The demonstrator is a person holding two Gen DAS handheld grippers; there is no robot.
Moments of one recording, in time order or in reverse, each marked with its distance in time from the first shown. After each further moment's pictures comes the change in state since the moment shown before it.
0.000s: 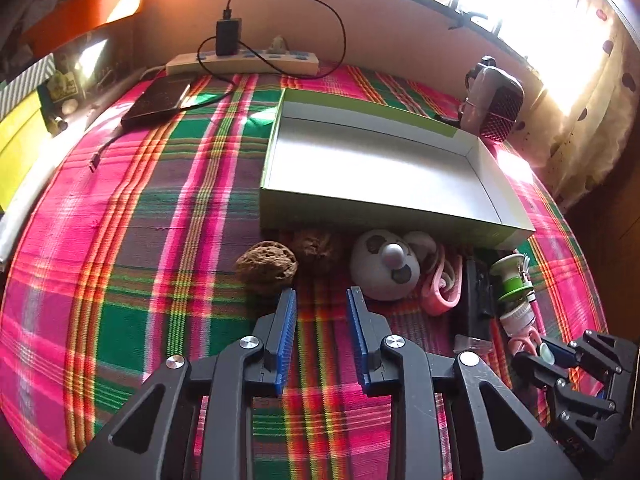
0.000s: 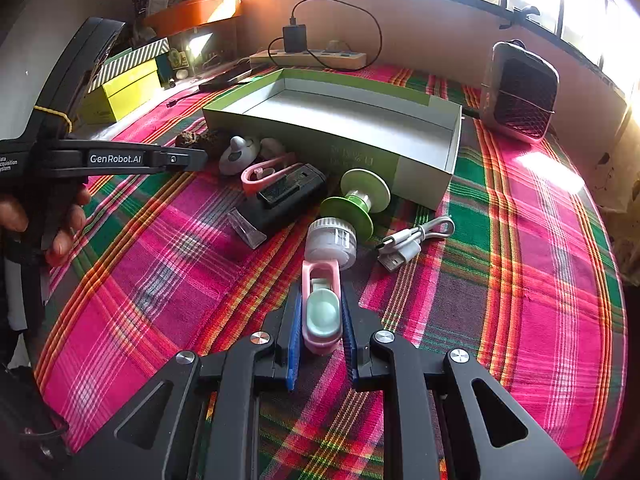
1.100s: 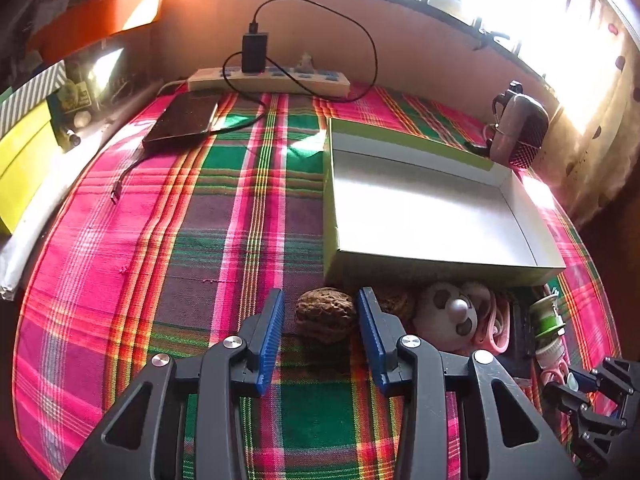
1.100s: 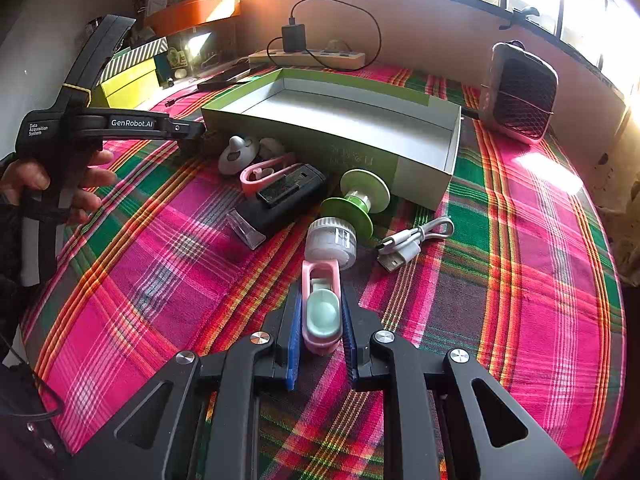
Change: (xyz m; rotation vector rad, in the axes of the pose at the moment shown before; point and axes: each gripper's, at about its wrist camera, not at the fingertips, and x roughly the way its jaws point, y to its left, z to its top) left arm 0.015 0.034 0.024 -0.018 -0.035 0.036; right arm 0.000 0.004 0.001 0.001 0.000 -0.007
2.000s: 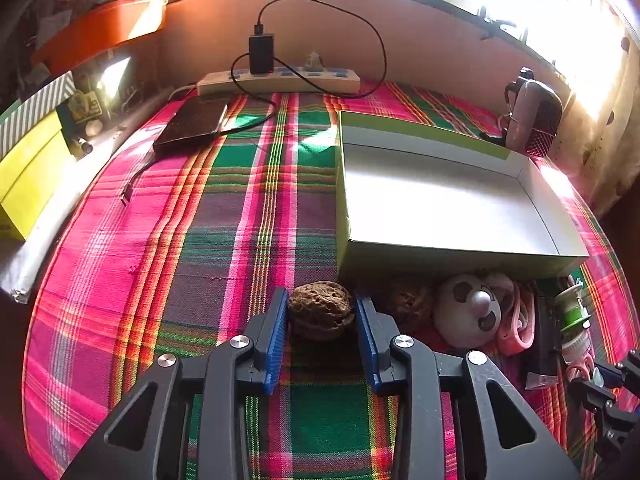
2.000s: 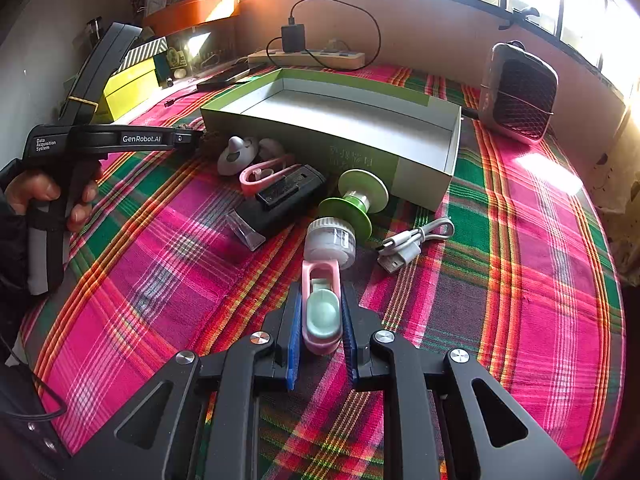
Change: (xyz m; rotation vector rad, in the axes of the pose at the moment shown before) left arm 0.003 -0.006 -0.006 0.033 -0.018 0.083; right arm 0.000 0.003 0.001 0.002 0.000 -0.003
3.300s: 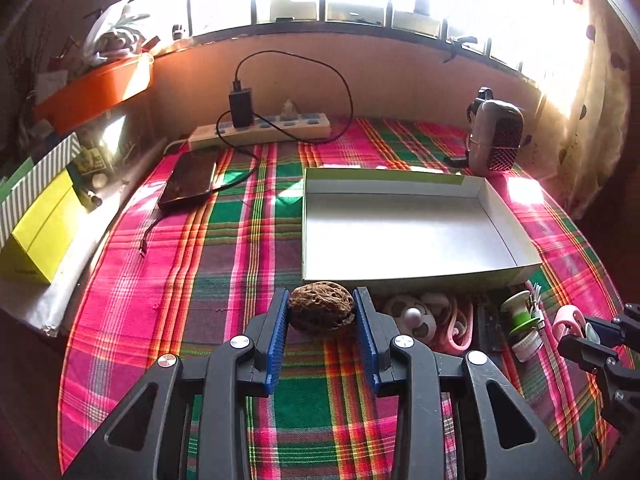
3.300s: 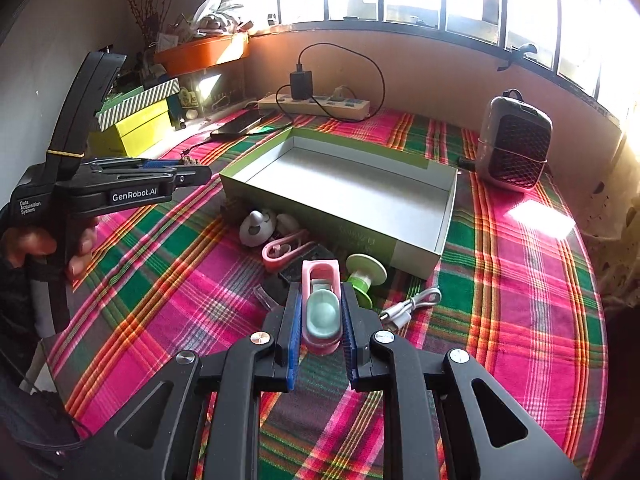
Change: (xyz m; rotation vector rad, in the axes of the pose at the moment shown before) left arm -0.053 -0.023 0.012 0.086 -0.100 -0.007; right arm -0.036 0.004 0.037 -0.003 -0.113 0.013
